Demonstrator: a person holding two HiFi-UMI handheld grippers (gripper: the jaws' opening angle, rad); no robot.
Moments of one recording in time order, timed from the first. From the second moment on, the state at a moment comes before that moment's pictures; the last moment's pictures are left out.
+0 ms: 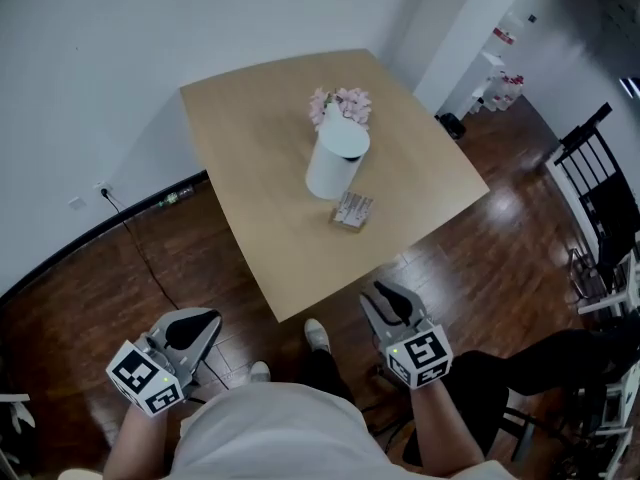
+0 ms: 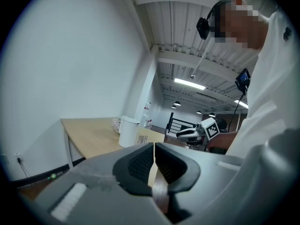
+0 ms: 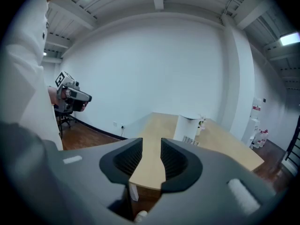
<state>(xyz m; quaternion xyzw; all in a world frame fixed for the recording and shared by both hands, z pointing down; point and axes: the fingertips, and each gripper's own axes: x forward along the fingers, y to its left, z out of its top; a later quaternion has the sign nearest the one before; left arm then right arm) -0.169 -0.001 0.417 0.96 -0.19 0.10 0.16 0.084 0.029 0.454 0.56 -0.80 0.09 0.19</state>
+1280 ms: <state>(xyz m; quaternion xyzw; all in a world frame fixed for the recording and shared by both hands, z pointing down) -0.076 0.190 0.399 0.98 -0.11 0.12 0.09 0.058 0.312 0.396 0.57 -0.79 0.06 0.23</state>
